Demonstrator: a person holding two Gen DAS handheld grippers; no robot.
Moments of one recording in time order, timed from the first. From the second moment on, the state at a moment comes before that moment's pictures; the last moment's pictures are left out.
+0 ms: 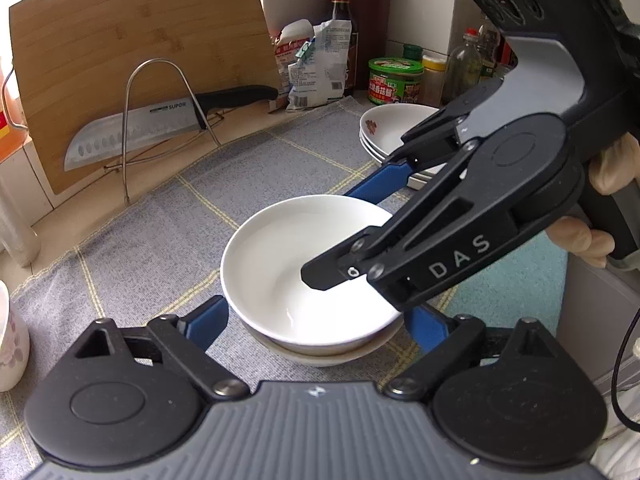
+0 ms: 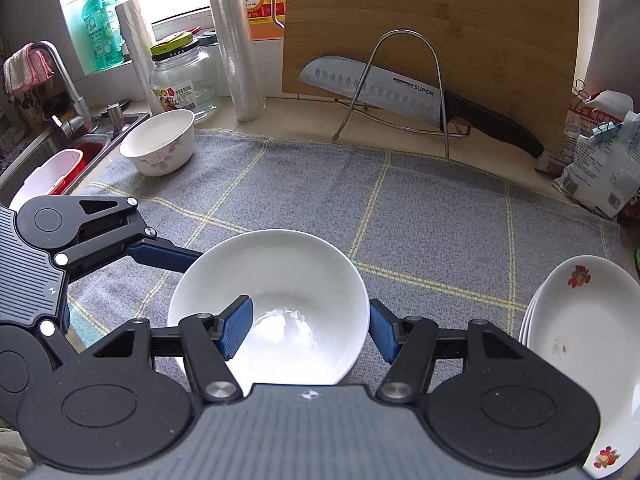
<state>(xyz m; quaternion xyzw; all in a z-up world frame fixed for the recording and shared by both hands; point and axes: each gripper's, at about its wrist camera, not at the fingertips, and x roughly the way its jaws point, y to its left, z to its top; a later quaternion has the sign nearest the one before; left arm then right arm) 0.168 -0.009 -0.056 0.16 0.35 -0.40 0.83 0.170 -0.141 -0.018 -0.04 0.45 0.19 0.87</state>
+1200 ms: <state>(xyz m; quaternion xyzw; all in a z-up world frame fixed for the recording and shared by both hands) 0.216 0.180 -0.056 0.13 0.36 -0.18 0.90 0.194 -0.024 0.011 -0.10 0.38 0.23 0.89</state>
